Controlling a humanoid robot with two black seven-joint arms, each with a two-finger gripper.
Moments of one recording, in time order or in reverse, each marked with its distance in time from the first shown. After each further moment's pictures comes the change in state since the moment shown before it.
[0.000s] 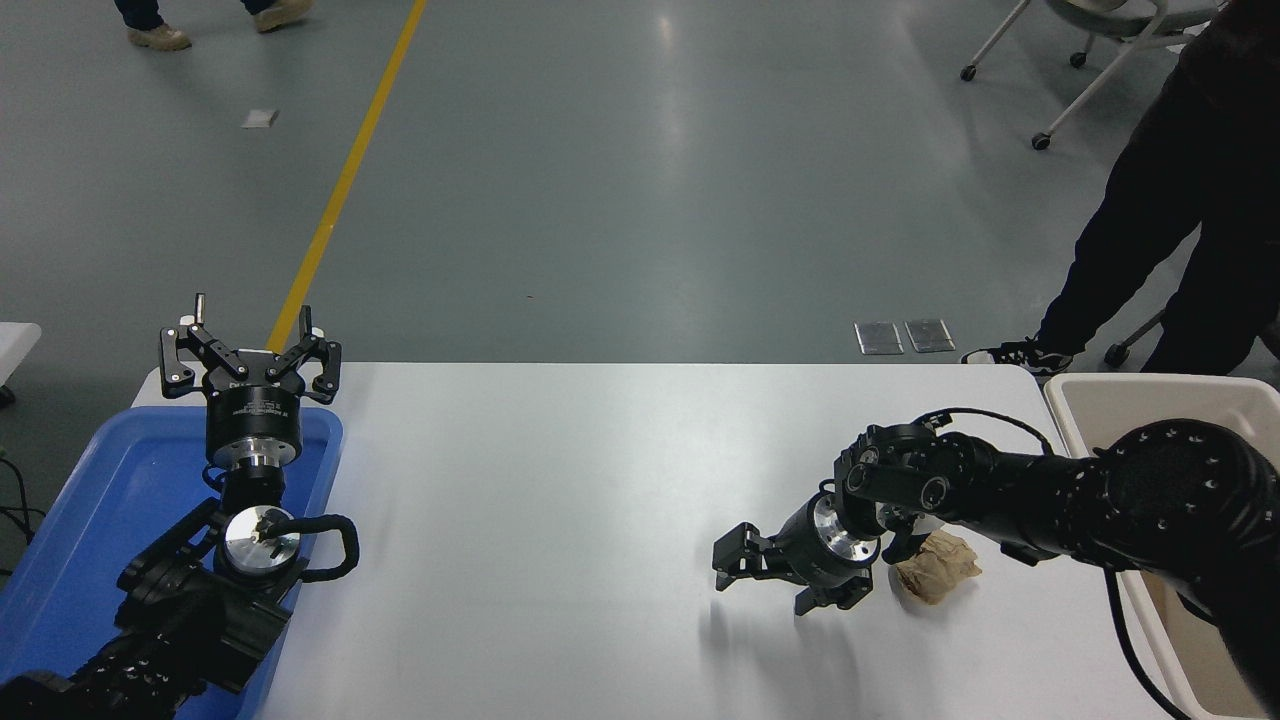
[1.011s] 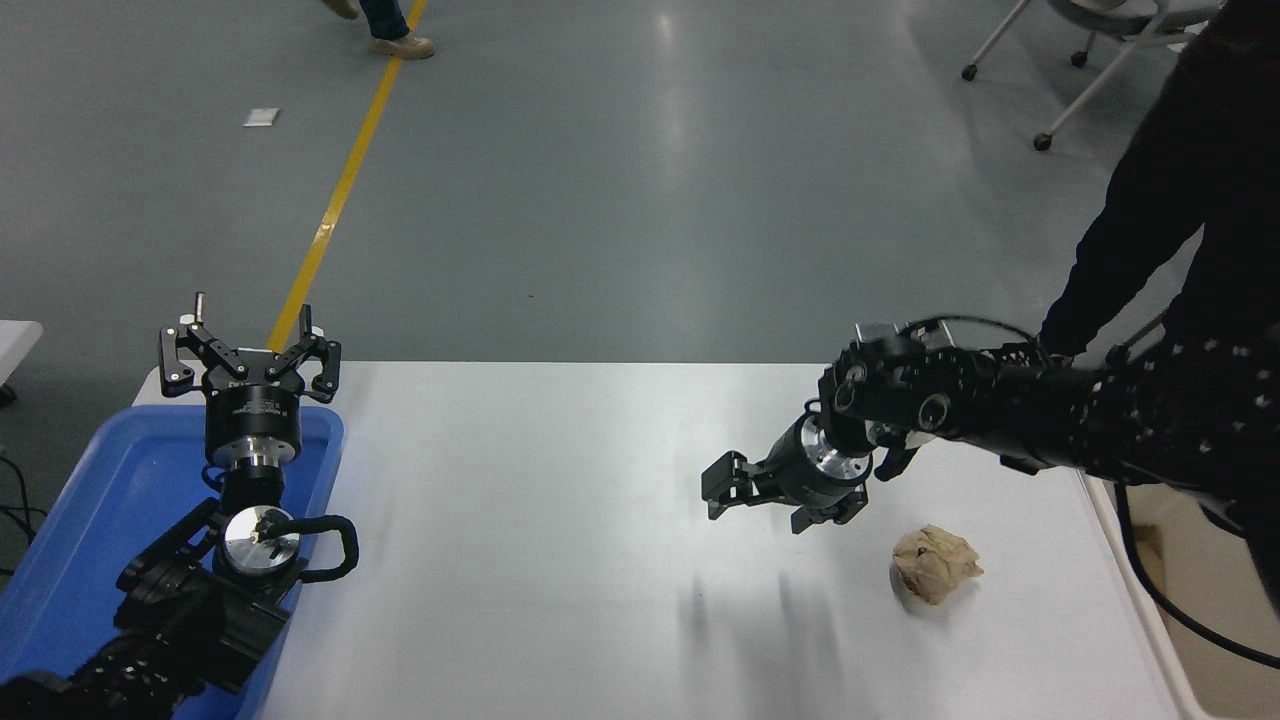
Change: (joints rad) left arm 0.000 0.003 0.004 0.000 -0.002 -0.001 -0.002; right arm 0.596 -0.236 -0.097 0.376 0.010 0.067 -0.059
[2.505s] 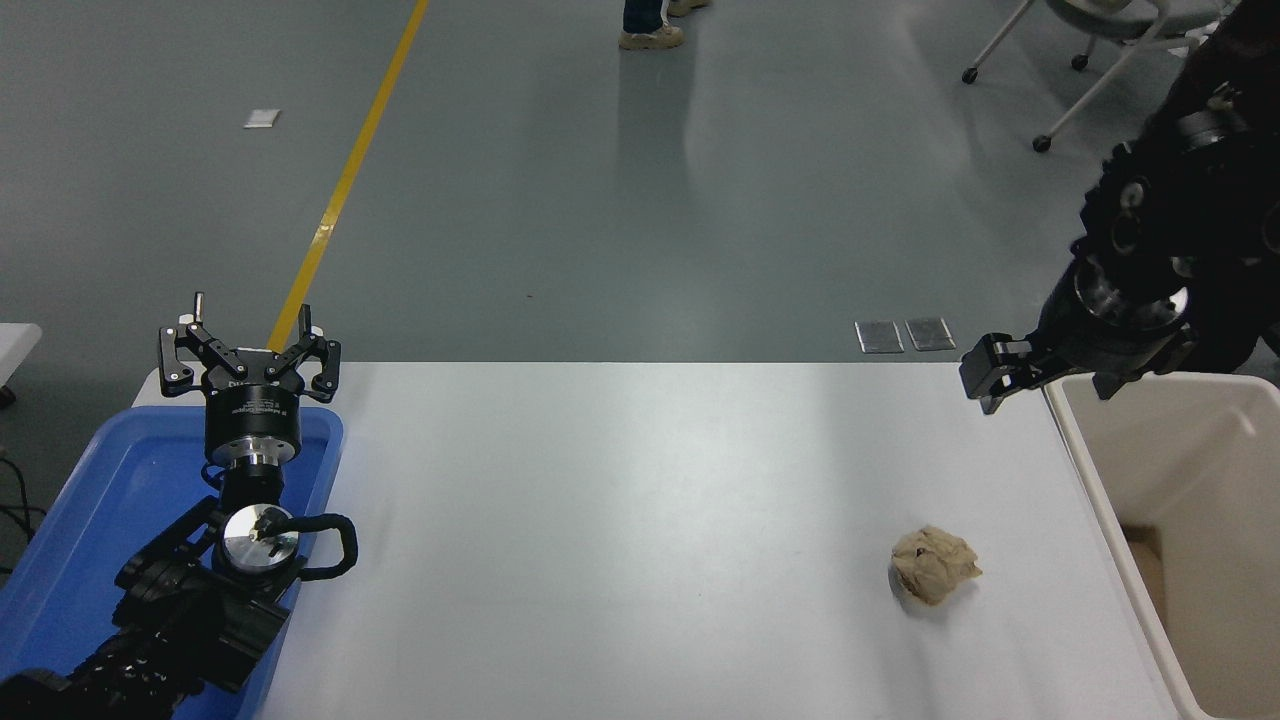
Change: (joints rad) left arm 0.000 0.000 0.001 -0.001 0.002 -0.001 0.002; right arm 0.109 -0.093 -0.348 0.194 -0.177 -0.074 0.004
